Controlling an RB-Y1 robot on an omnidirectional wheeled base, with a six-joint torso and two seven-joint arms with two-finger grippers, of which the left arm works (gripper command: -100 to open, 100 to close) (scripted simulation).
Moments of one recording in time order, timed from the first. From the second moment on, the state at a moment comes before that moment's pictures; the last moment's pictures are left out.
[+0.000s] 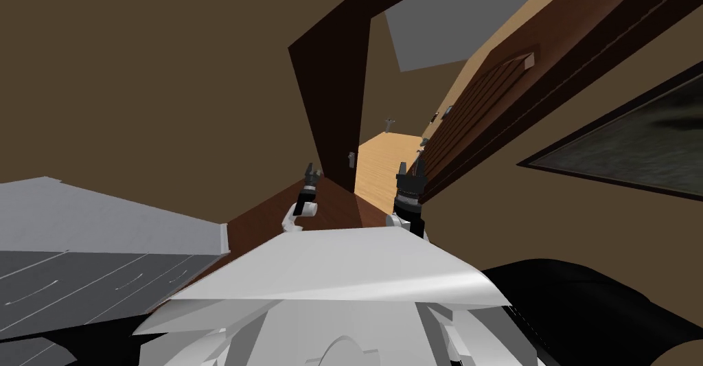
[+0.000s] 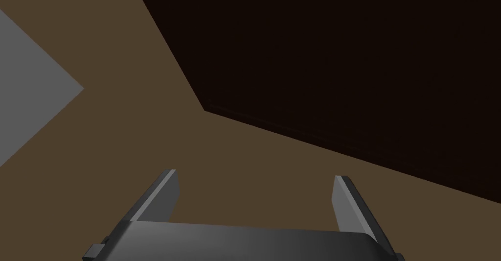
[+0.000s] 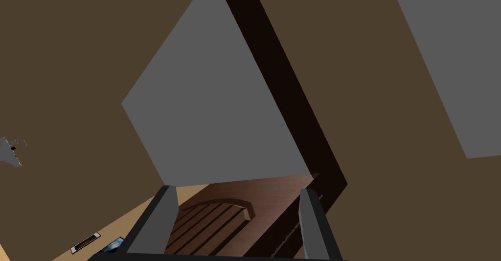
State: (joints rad) arm 0.09 0.08 -0.04 -1.67 0.00 -0.42 0.19
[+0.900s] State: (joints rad) arm -0.05 0.08 -0.08 -1.41 -0.02 -0.45 0.19
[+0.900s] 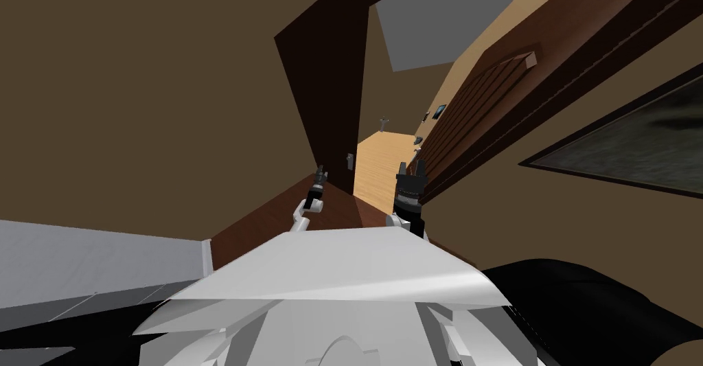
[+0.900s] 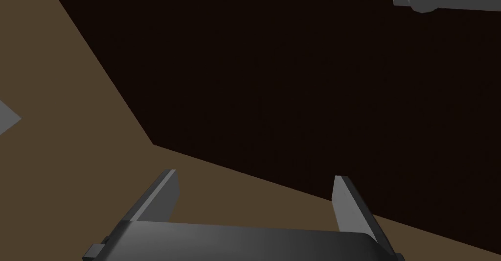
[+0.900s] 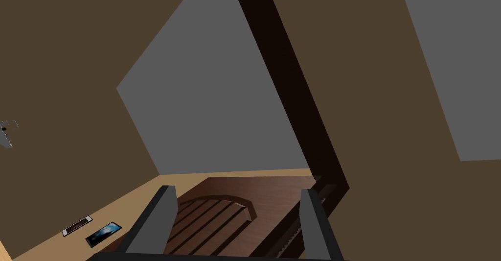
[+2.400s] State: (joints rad) arm -0.27 0.06 -0.12 -1.04 -0.05 -0.48 0.20
